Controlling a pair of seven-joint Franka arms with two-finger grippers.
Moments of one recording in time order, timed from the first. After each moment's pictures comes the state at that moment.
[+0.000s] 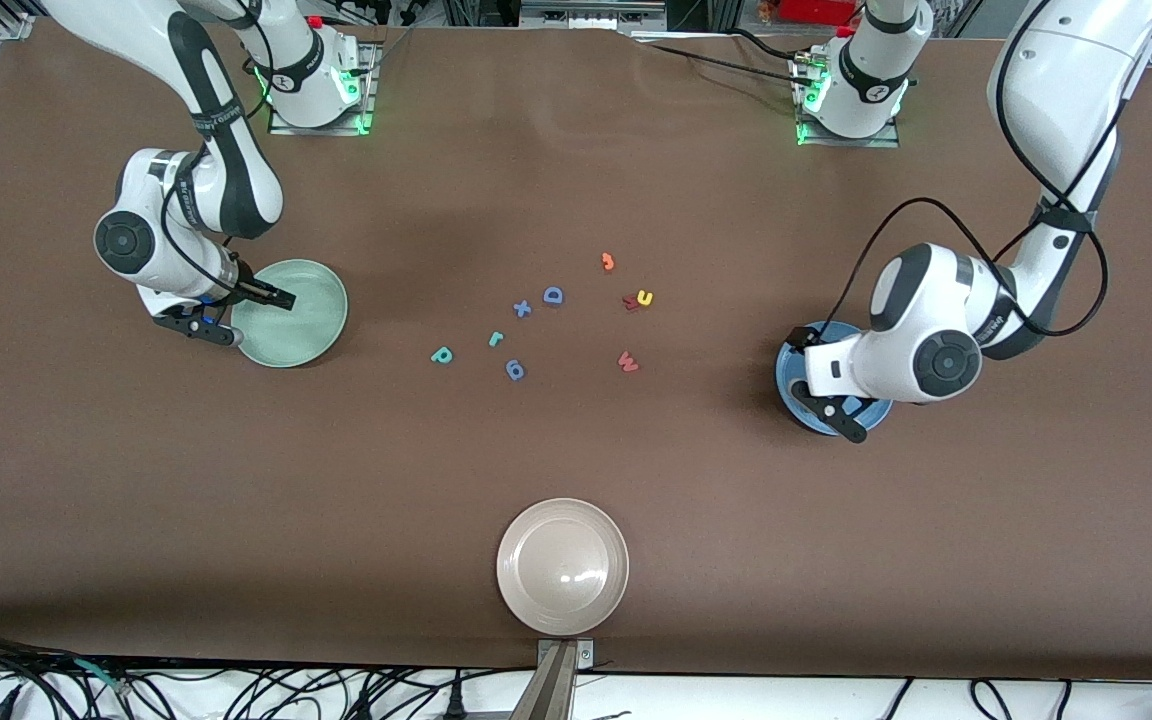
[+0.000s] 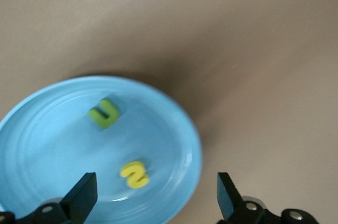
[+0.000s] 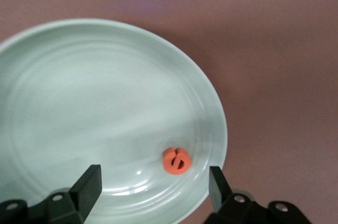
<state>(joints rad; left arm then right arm) 0.14 0.55 -0.42 -1.78 0.11 2.01 0.31 0.54 0.26 -0.51 -2.37 0.13 2.38 0.22</state>
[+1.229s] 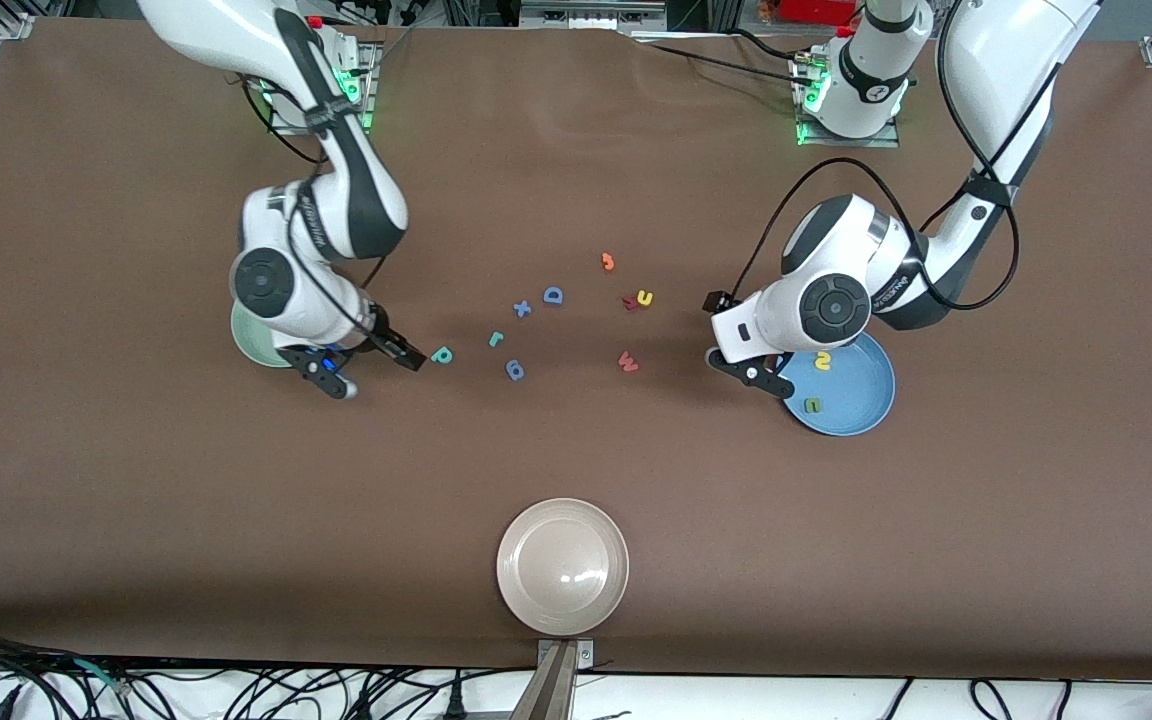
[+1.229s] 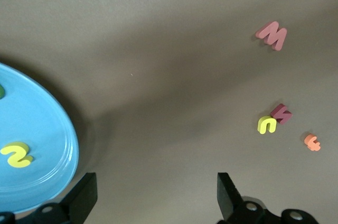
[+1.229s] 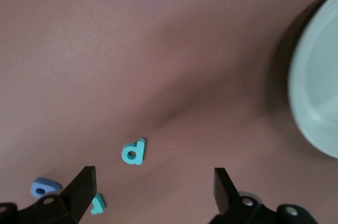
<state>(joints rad) 0.09 0.53 -0.57 -1.81 0.11 1.96 -0.11 0.64 0.46 -0.26 -1.92 0.31 2.26 0.83</state>
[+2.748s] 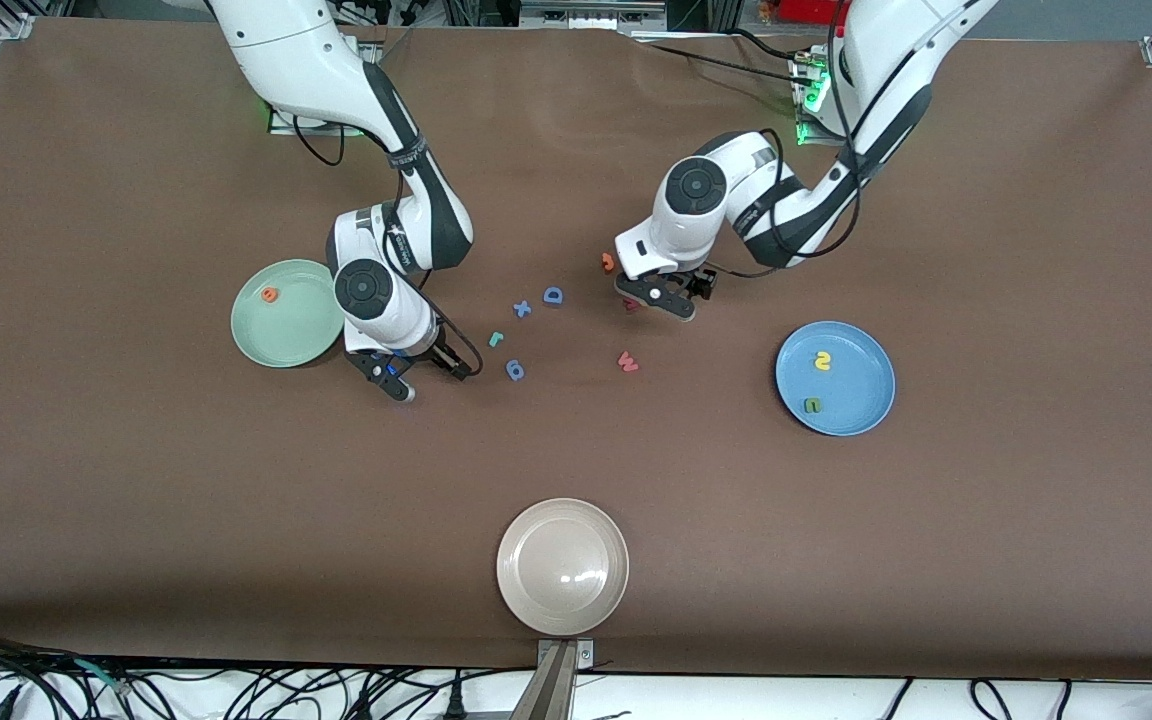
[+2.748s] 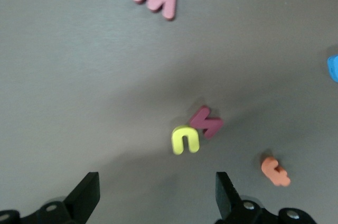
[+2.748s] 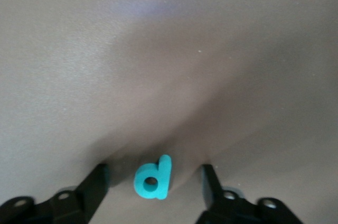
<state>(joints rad) -0.05 0.56 -0.69 -2.09 0.44 2.41 -0.58 0.73 0.62 -0.24 -1.91 0.33 2.45 0.93</state>
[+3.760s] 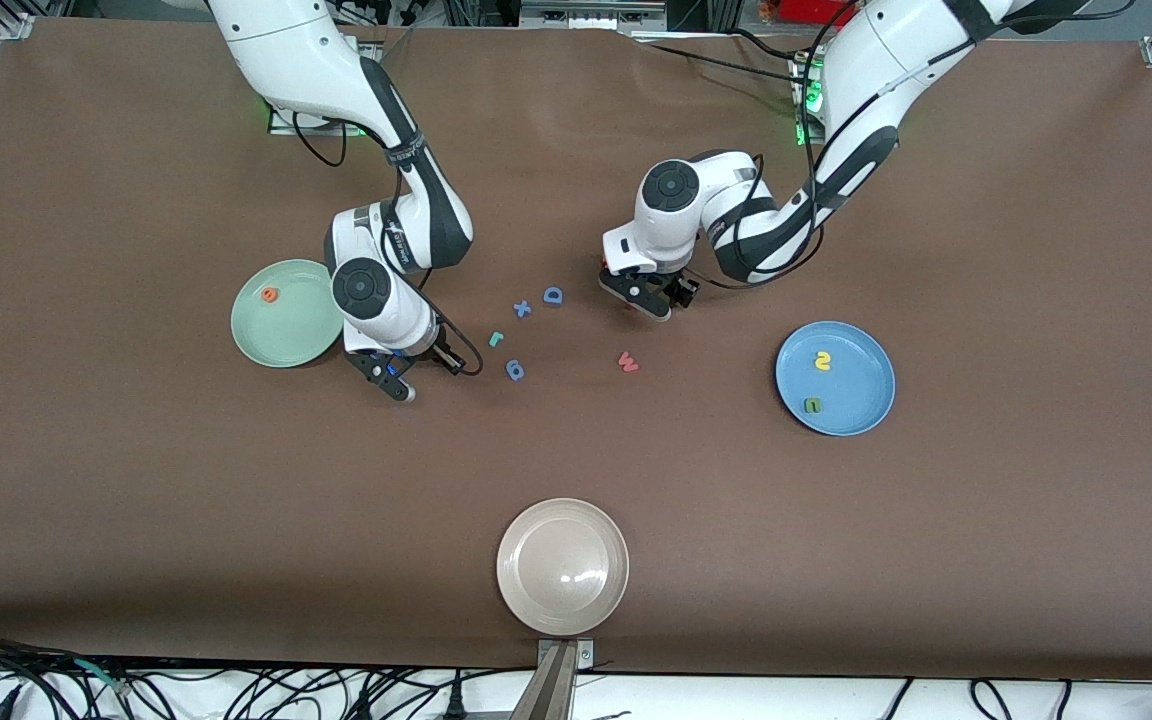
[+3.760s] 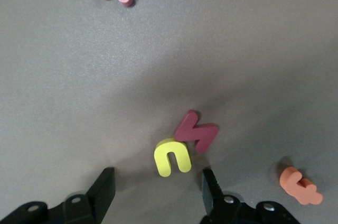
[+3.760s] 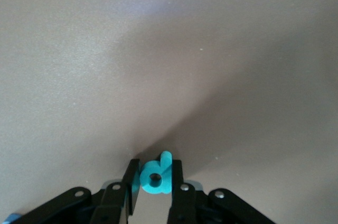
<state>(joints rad) -0.07 0.65 -0.68 -2.09 0.63 2.44 -0.61 0.73 0.60 -0.25 -1.90 0.34 2.40 0.92</state>
